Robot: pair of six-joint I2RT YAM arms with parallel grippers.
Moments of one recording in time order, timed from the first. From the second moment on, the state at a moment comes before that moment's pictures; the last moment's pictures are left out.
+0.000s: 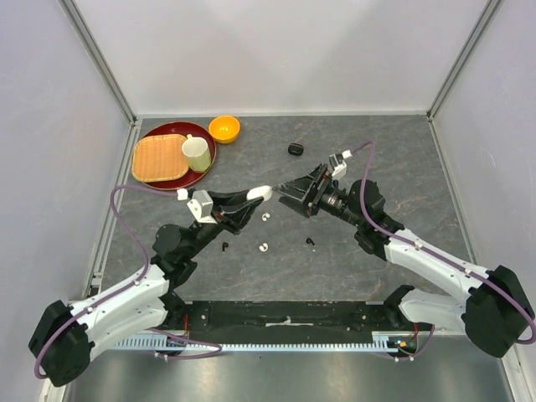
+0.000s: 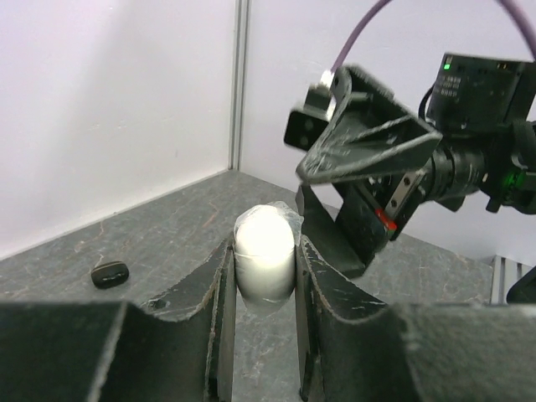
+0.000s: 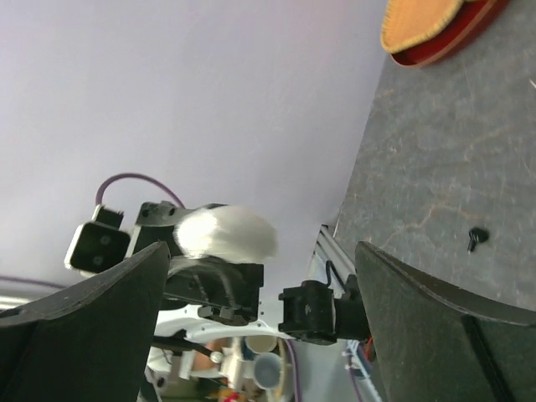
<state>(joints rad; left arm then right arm) -0.73 0.81 0.34 0.90 0.18 -0.18 0.67 1.13 0.70 0.48 -0.34 1.25</state>
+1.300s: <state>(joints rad) -0.73 0.91 0.34 0.98 0.25 -0.09 0.76 1.25 0.53 0.85 -0.20 1.73</state>
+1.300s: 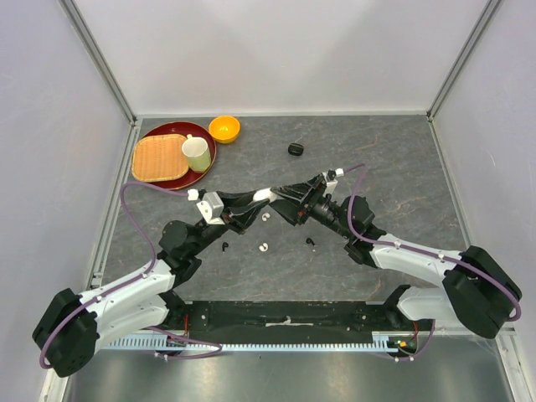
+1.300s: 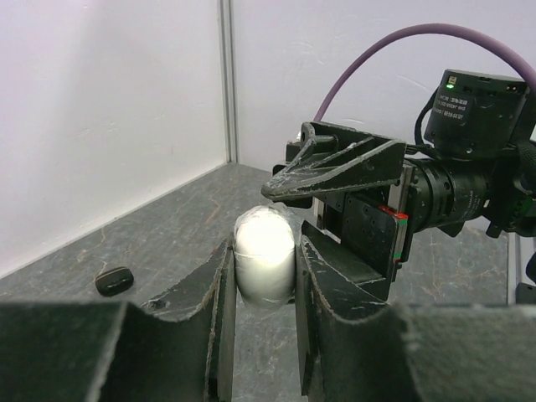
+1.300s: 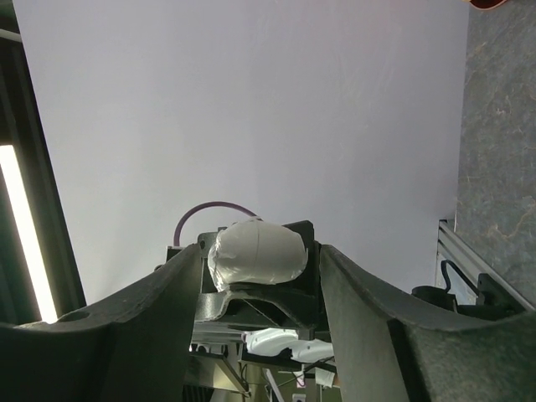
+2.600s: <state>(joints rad) -0.73 0.90 0.35 0.84 0.26 -0.12 0.77 1.31 0.52 0.98 -0.22 1.73</state>
